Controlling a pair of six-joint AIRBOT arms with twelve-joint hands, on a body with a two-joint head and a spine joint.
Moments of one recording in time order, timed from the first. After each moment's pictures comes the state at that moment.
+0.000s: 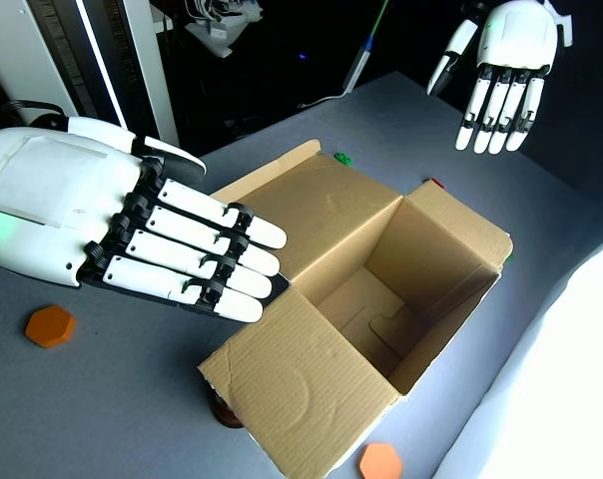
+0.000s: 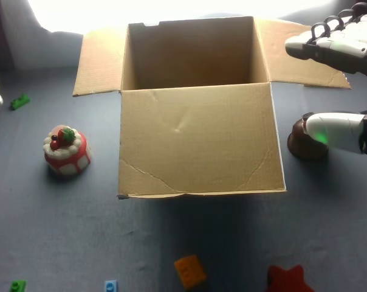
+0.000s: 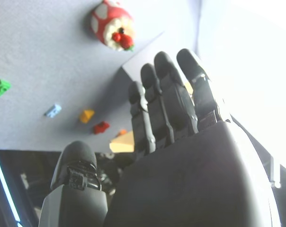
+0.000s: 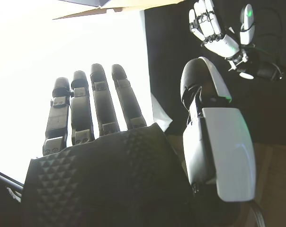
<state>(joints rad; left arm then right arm) -0.05 -0.70 1.57 2.06 -1.05 -0.52 -0.25 -0.62 0.72 0.11 0.45 -1.00</state>
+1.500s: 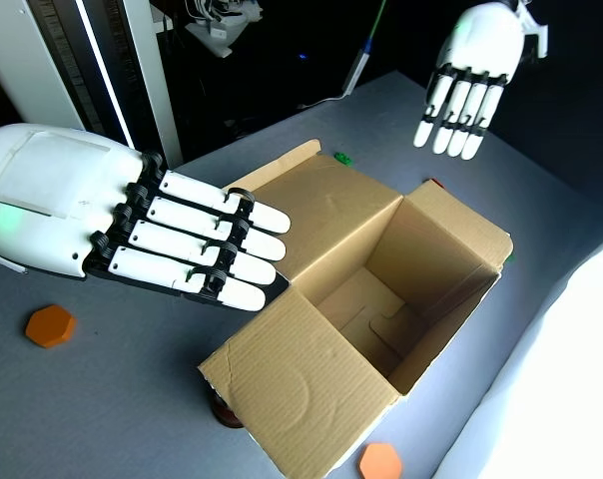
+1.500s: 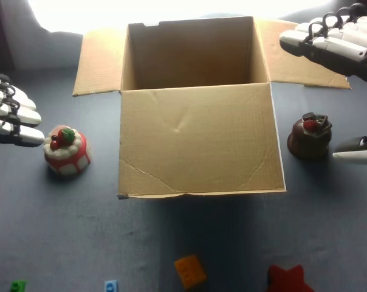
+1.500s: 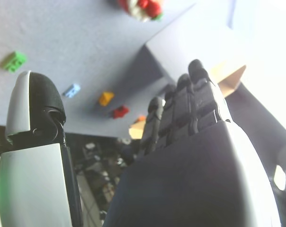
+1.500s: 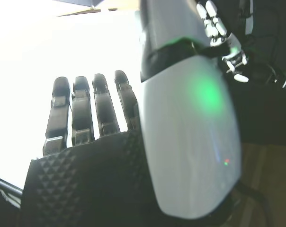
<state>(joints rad) 0.09 -0.69 1.44 2.00 -1.08 -0.49 -0.26 -0.63 0.72 0.10 0.48 -1.00</state>
